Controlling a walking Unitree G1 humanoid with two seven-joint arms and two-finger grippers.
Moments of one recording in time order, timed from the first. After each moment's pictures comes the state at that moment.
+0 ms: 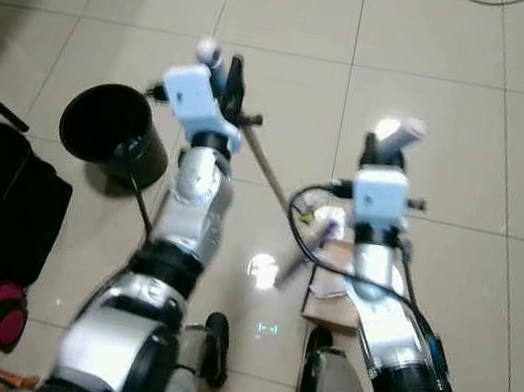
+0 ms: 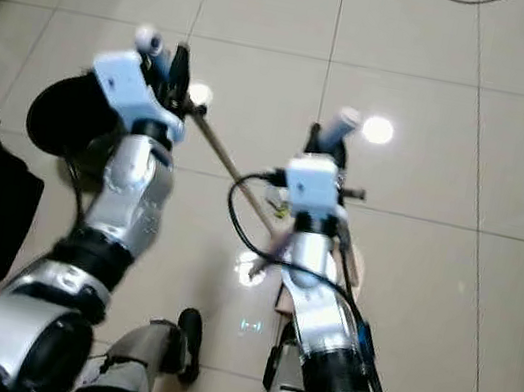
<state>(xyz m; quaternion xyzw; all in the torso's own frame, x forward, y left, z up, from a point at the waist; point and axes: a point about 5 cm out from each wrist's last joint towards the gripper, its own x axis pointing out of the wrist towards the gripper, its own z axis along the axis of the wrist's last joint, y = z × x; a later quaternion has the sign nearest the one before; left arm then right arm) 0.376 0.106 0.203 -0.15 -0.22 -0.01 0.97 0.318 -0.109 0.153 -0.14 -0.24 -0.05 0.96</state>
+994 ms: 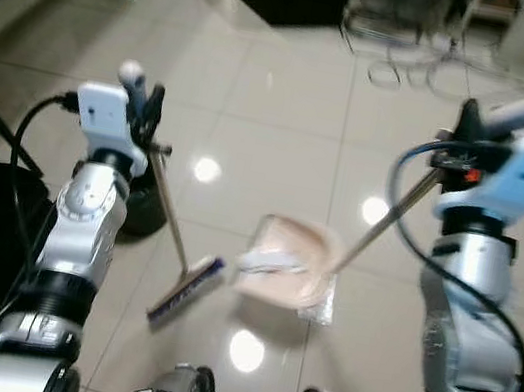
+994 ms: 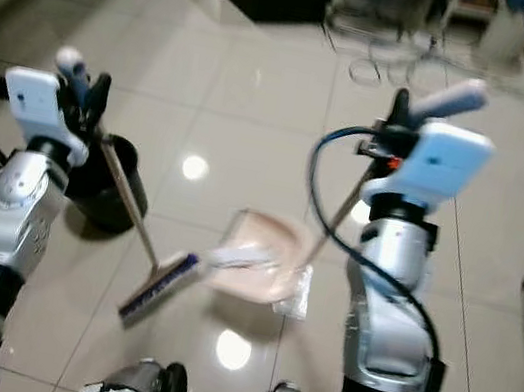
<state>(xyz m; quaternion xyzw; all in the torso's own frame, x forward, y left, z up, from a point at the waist) 0.339 0.206 0.167 0.00 -0.13 -0.01 0.99 0.290 -0.163 0.235 0.06 -0.22 -0.05 0.97</state>
